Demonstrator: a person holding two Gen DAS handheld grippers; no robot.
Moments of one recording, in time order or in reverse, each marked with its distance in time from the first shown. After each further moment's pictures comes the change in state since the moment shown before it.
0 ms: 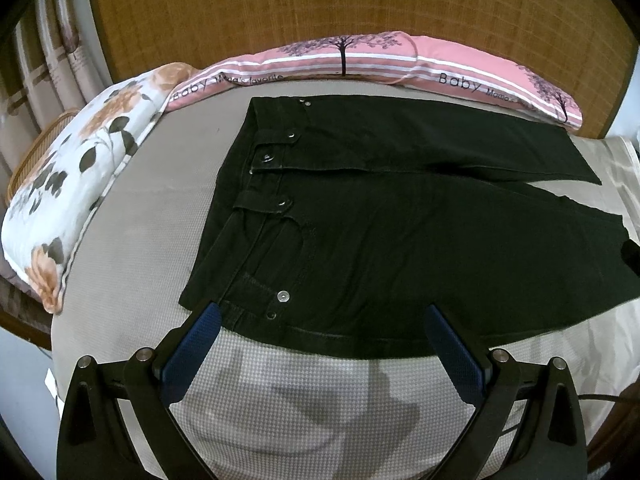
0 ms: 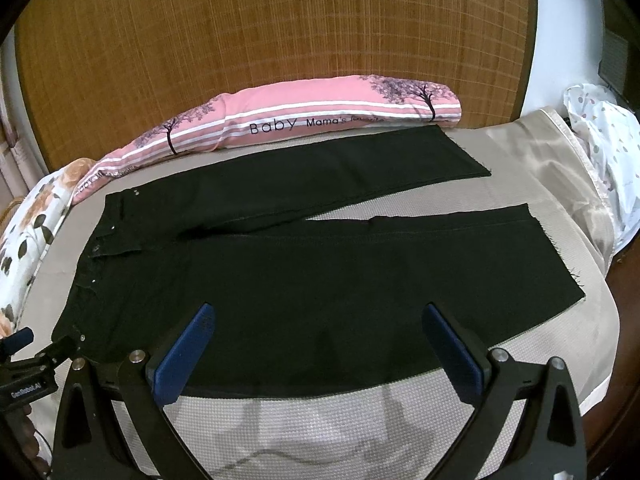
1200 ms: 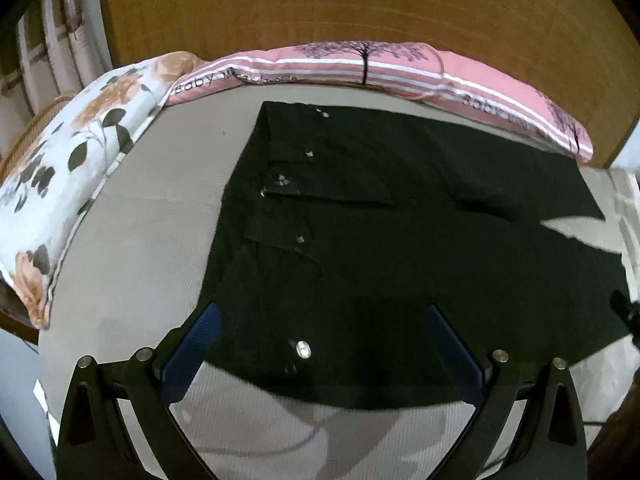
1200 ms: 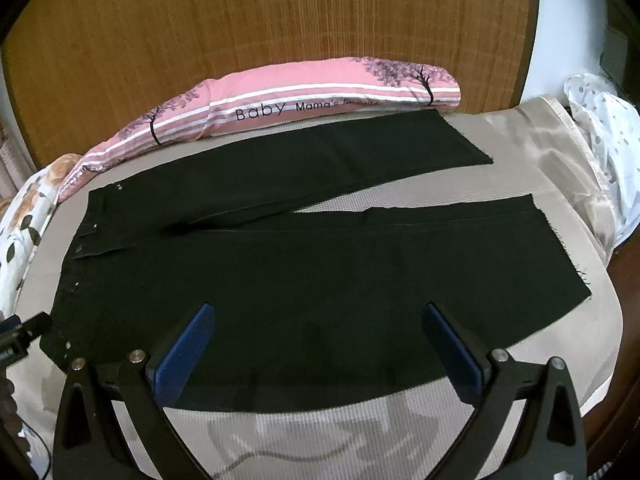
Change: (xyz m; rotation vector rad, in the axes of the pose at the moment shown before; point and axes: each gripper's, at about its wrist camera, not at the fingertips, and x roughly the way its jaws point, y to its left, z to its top) left arm 0.027 0.037 0.046 -0.081 0.010 -0.048; right arm 0.031 -0.007 0.010 0.011 0.064 -0.017
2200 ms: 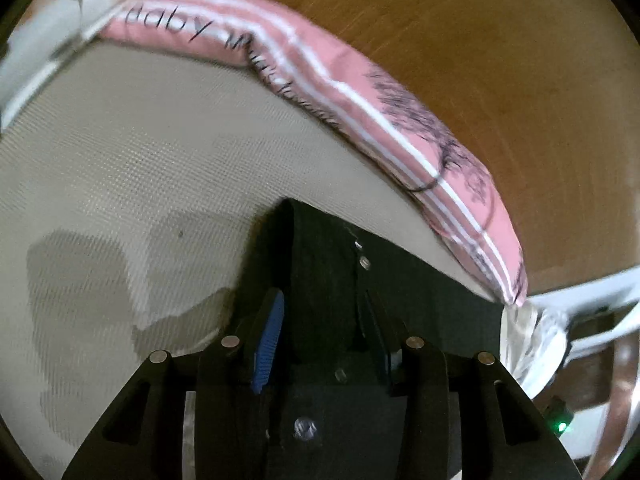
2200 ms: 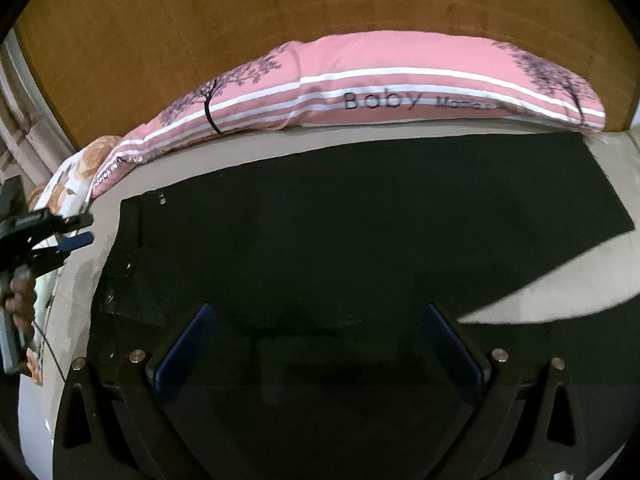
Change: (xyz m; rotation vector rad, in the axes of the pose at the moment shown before) left arm 0.181 0.148 0.194 -0.430 0.184 -0.502; right arm 0.134 0.109 0.095 -0.101 0.127 0.254
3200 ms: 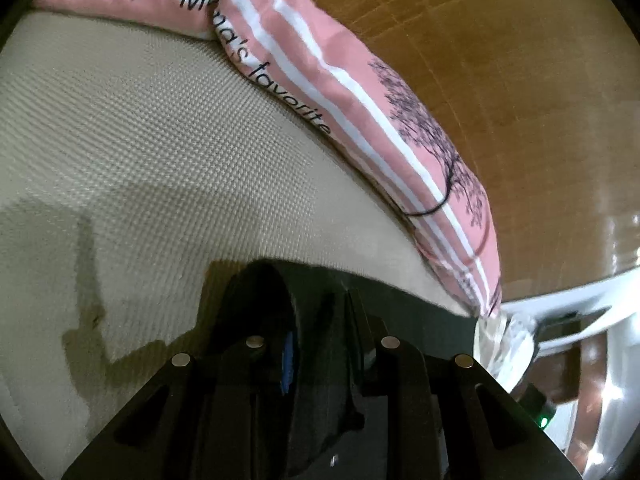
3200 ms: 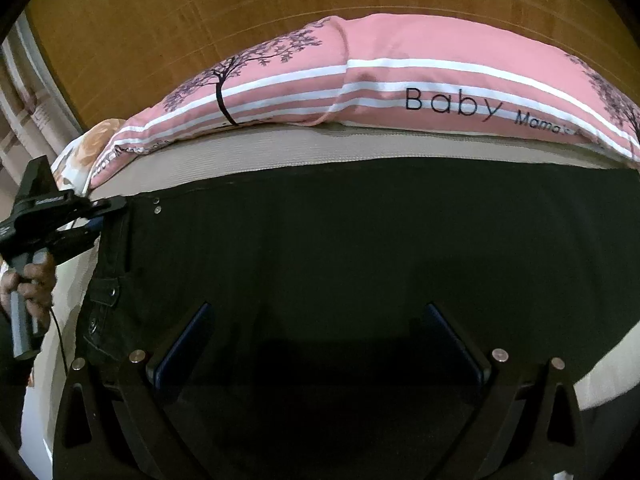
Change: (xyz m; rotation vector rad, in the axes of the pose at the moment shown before) left arm 0.068 0.007 0.034 -0.019 0.014 -0.174; right arm 0.070 0.019 0.038 -0.081 0.028 0.061
